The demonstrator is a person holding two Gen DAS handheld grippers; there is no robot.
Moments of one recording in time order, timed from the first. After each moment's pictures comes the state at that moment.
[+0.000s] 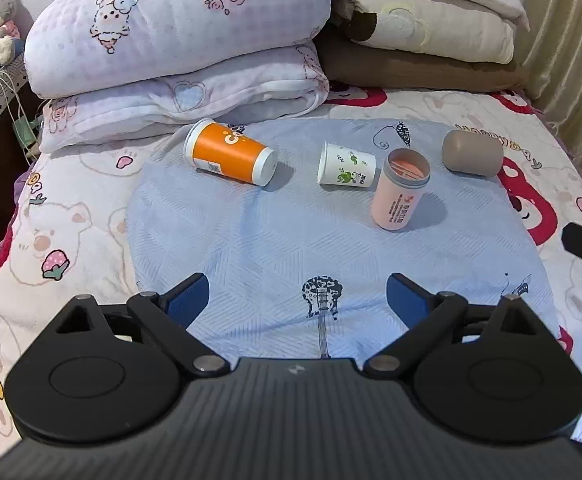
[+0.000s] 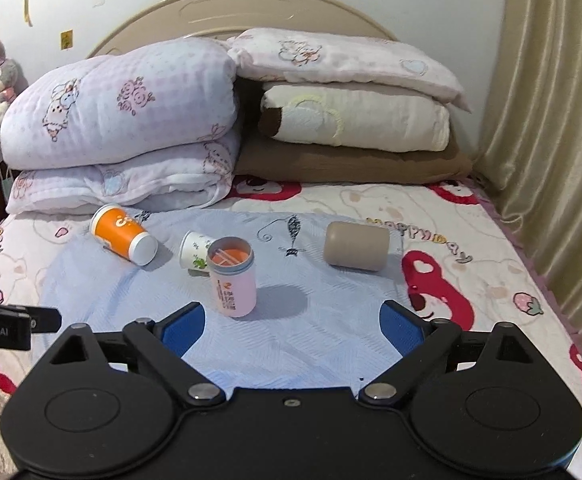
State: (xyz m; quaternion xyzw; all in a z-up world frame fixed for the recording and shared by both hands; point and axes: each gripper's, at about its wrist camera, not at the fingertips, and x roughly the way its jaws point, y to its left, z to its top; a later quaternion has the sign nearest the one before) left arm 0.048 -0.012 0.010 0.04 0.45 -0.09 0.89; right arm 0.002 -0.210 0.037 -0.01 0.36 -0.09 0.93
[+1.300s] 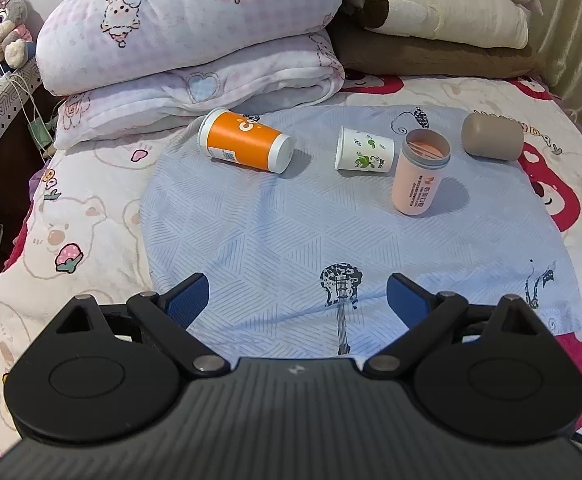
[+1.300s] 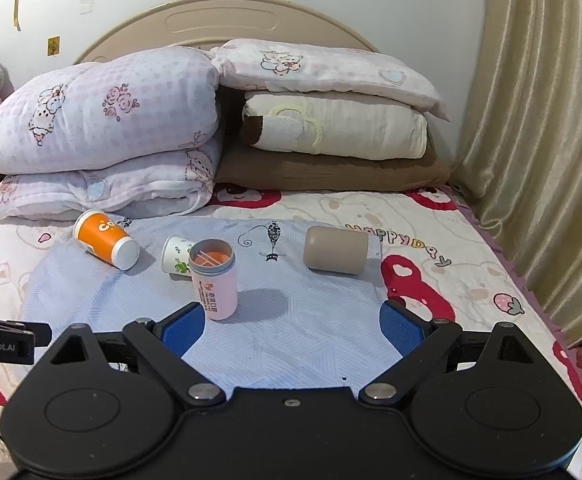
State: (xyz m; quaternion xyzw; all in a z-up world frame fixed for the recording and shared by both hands) left arm 0.044 -0.013 -0.010 0.06 0.45 -0.06 0.89; right arm -0.010 -0.211 0.032 -0.02 0.35 -0.11 0.93
